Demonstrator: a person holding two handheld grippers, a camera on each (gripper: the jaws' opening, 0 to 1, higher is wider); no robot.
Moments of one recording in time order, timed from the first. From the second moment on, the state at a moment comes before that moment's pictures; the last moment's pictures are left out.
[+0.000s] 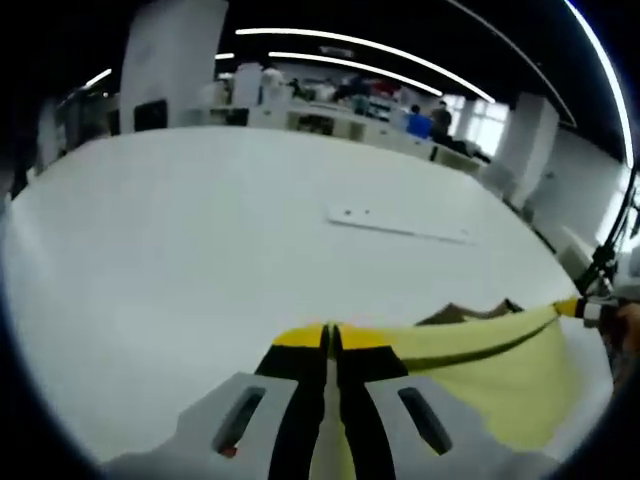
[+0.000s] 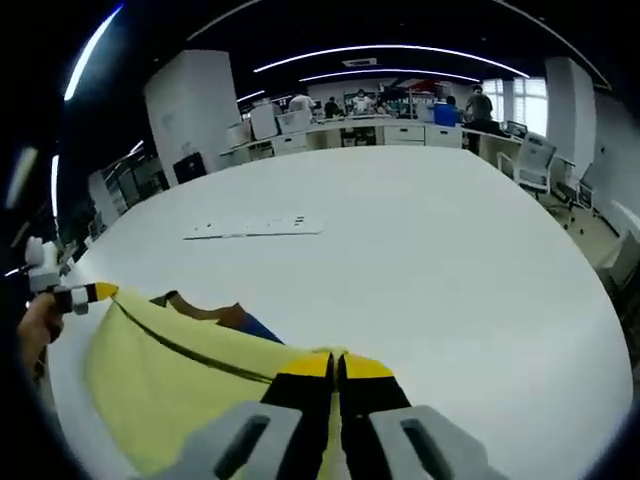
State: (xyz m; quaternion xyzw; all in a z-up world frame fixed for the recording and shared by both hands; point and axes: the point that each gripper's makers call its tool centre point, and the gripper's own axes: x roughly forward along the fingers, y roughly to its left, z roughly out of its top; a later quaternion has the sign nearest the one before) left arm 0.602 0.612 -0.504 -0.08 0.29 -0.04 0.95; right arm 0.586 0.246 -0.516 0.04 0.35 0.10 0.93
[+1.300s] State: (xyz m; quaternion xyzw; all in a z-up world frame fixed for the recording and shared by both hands) left arm 0.579 0.604 -0.513 0.13 0.28 -0.22 0.92; right arm 0.563 0.247 -0.520 -0.11 0.35 0.19 0.91
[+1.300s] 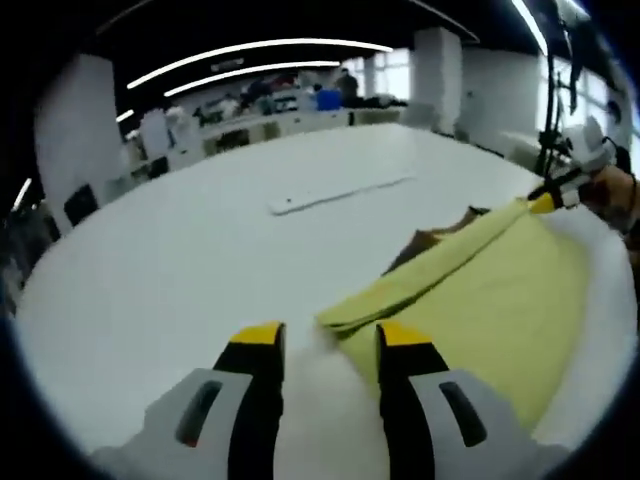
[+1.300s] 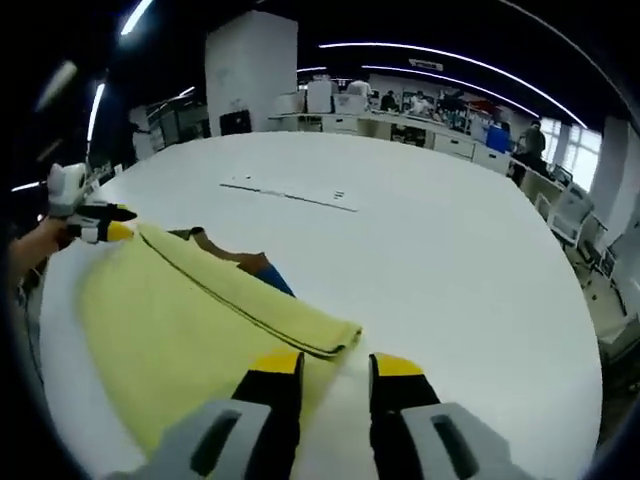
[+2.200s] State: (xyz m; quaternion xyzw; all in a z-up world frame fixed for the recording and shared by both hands) left arm 0.624 0.623 -0.517 0.08 0.27 -0.10 0.95; right arm 0.605 0.243 -0.522 0.03 0.30 0.10 0.95
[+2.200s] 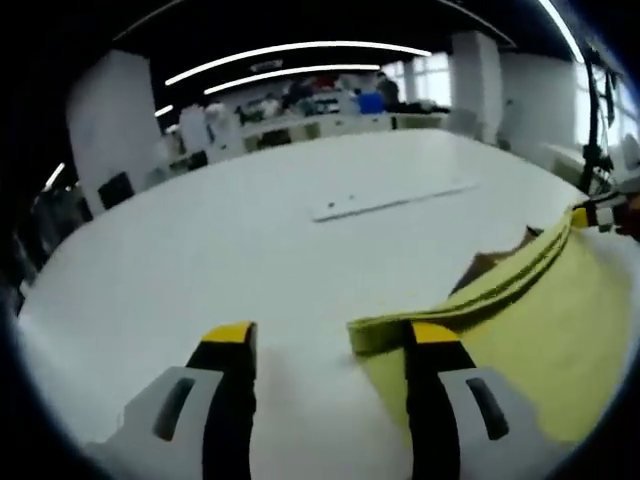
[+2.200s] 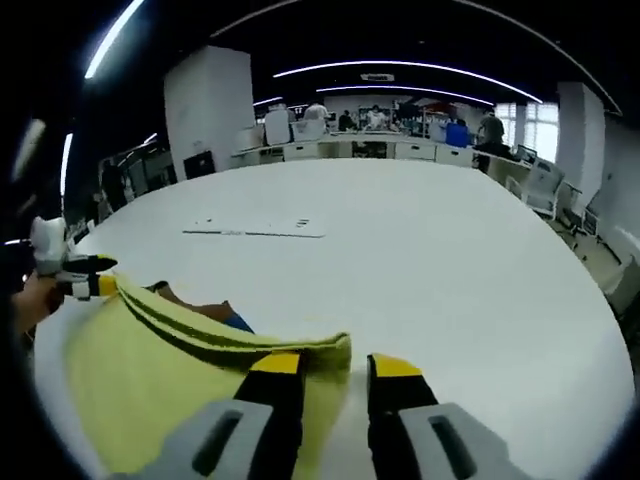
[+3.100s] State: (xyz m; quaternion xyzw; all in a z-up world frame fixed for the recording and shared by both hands) left arm 0.598 0.625 -0.488 0.02 0.27 -0.11 0.96; right arm 0.578 0.242 -0.512 0.02 0.35 0.13 0.93
